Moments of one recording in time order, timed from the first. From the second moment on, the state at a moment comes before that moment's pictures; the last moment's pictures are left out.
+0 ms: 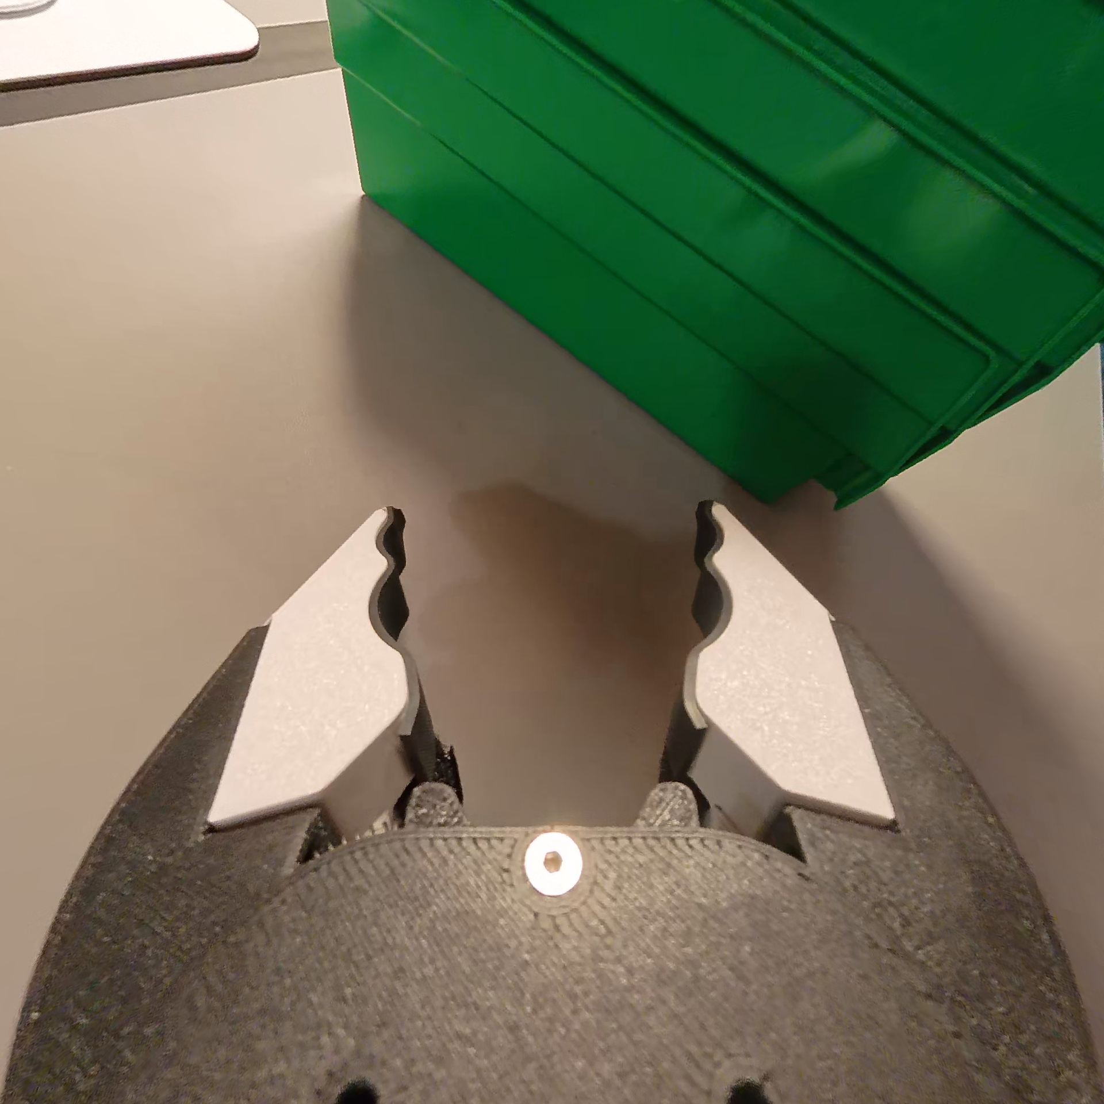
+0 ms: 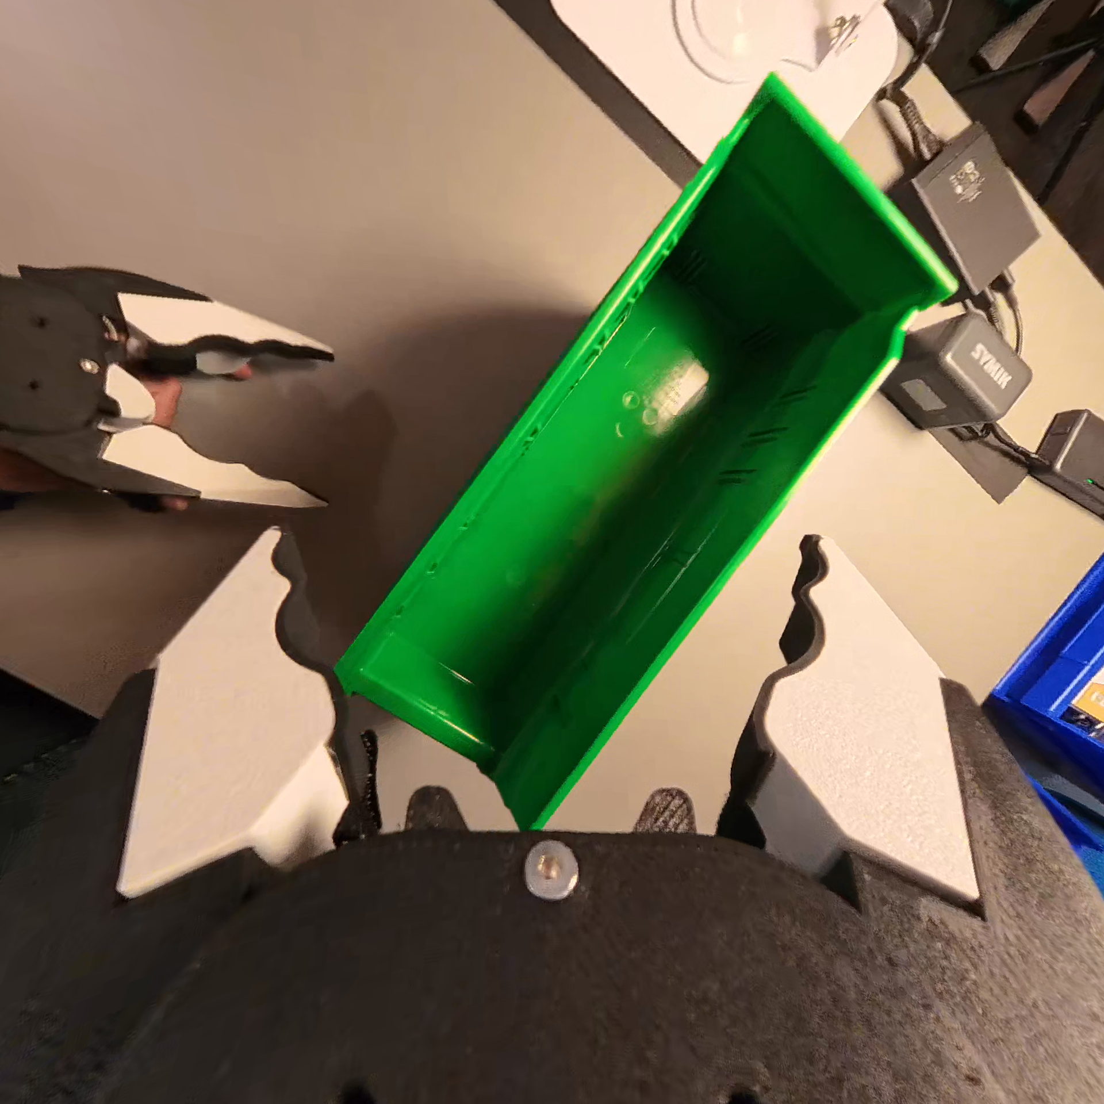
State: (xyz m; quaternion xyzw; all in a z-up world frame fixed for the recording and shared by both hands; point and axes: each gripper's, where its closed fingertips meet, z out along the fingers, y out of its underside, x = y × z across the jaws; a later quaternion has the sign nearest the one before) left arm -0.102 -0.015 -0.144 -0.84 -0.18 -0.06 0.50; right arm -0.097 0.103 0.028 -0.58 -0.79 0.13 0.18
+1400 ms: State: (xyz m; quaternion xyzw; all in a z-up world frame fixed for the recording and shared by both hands) left arm -0.101 -0.016 -0.146 -0.85 -0.17 -0.06 0.50; right arm -0.128 0.141 -0.021 -0.68 -0.71 0.11 0.14
